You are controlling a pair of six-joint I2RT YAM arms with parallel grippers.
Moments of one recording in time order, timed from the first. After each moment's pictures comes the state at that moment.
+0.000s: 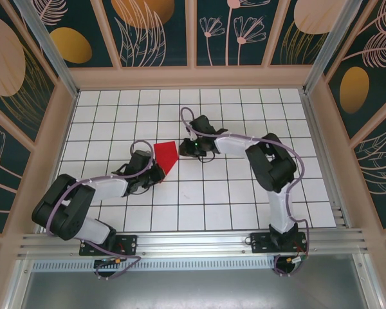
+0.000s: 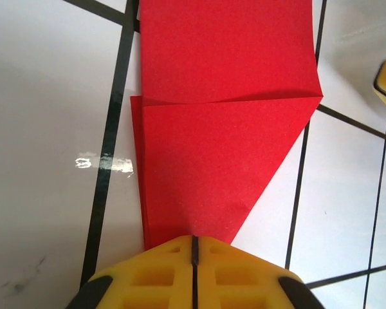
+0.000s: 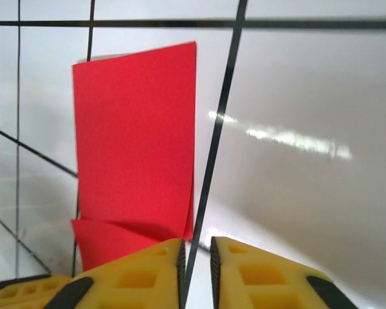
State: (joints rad) left arm -0.49 1.46 0.47 0.11 0.18 -0.87; right arm 0.68 2.02 1.31 -0.23 -0.36 0.62
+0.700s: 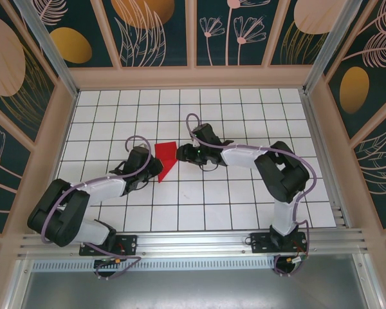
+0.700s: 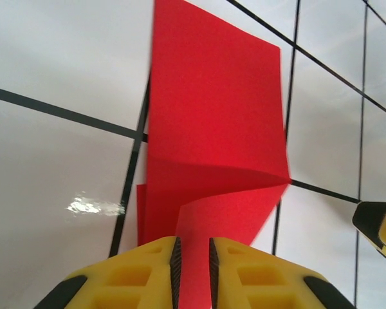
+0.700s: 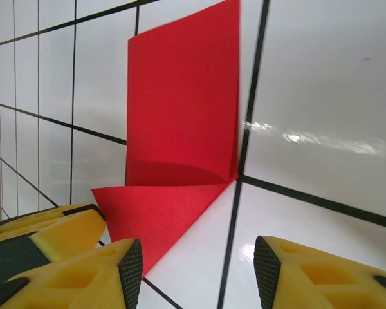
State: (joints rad) left arm -0.49 1.41 0.50 0.13 0.02 -0.88; right arm 0.73 1.89 1.11 -0.03 -0.36 0.79
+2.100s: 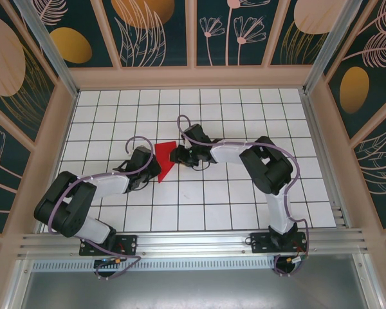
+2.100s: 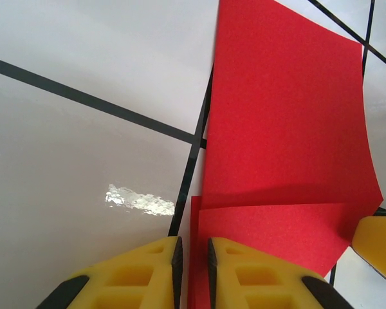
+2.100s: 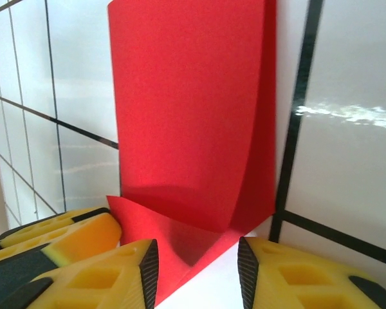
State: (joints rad) left arm -0.48 1.49 0.52 0.10 -0.04 -0.90; right arm 0.75 2.05 1.25 -0.06 -0.44 0.84
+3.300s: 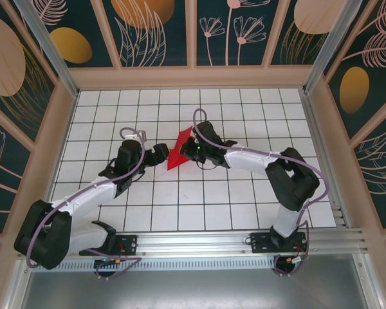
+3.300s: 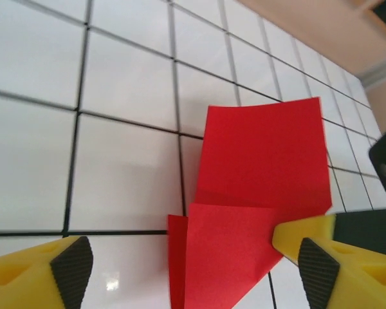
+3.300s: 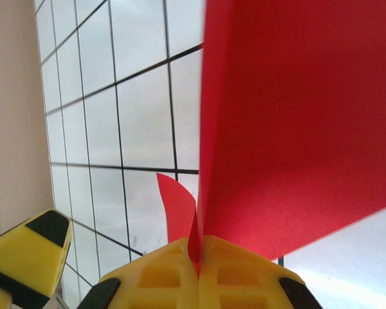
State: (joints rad) left arm -0.47 1.21 0.52 0.20 0.08 -0.67; right arm 0.77 1.76 1.08 -0.04 -0.20 1.07
